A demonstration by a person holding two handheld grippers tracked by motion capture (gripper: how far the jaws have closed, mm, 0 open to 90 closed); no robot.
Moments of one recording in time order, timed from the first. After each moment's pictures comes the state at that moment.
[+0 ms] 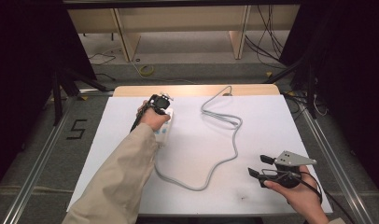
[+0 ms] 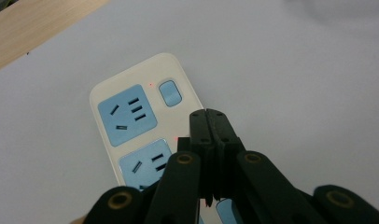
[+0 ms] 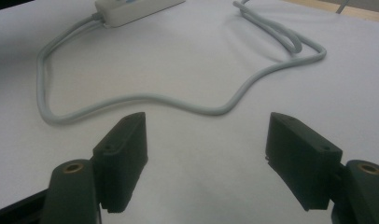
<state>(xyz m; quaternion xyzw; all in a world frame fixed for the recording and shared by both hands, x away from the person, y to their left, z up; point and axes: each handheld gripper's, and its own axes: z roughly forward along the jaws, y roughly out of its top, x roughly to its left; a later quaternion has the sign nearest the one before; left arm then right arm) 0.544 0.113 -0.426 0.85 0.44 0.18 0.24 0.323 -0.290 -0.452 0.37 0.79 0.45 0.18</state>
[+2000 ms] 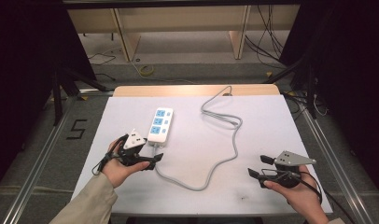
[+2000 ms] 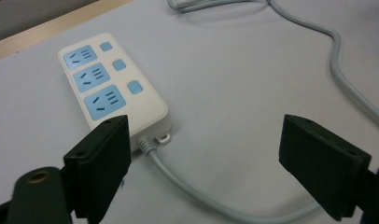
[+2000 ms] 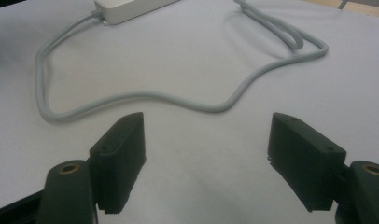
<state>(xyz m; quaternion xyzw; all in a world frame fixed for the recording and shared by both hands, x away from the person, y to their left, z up) 0.368 0.181 -0.433 0.81 0.36 0.20 0.42 0.324 -0.291 -0.454 0.37 0.79 0.45 0.17</state>
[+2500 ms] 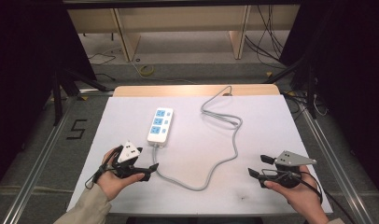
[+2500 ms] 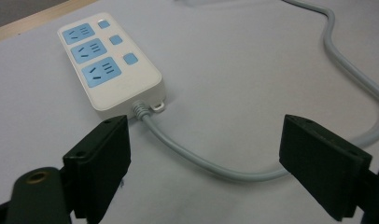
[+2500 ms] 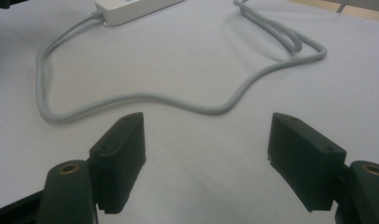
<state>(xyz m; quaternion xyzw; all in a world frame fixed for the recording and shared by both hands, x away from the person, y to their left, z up) 0.347 0.188 -0.445 0.82 0.35 0.21 0.41 0.324 -0.291 -0.453 0.37 0.79 0.45 0.18</state>
